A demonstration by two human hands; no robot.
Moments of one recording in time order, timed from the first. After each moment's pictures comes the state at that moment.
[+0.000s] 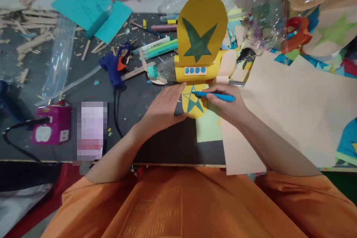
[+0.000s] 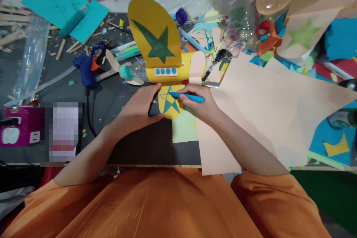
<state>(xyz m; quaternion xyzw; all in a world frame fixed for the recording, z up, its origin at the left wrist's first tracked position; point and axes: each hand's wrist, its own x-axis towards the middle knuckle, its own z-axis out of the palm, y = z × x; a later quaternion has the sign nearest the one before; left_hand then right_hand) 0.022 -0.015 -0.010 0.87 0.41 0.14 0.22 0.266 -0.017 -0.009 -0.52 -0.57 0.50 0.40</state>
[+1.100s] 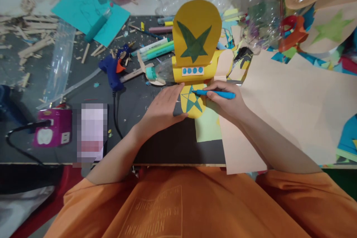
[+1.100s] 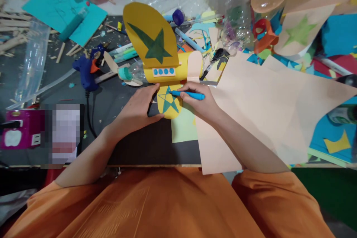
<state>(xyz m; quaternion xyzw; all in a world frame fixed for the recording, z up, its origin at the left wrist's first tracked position) 0.021 -0.016 -0.015 0.87 0.42 0.14 0.22 0.264 -0.014 -0.008 -0.53 -0.54 0.51 0.42</state>
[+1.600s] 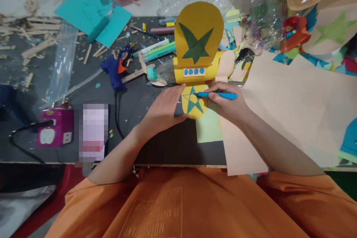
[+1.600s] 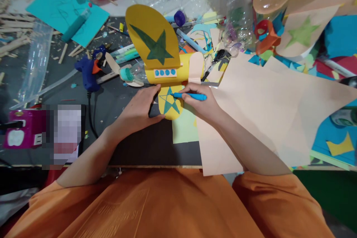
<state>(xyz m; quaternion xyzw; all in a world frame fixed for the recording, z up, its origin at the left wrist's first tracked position) 0.022 -0.016 -0.010 0.87 0.42 0.14 0.23 0.264 -0.013 -0.007 -0.53 -0.53 0.51 0.41</state>
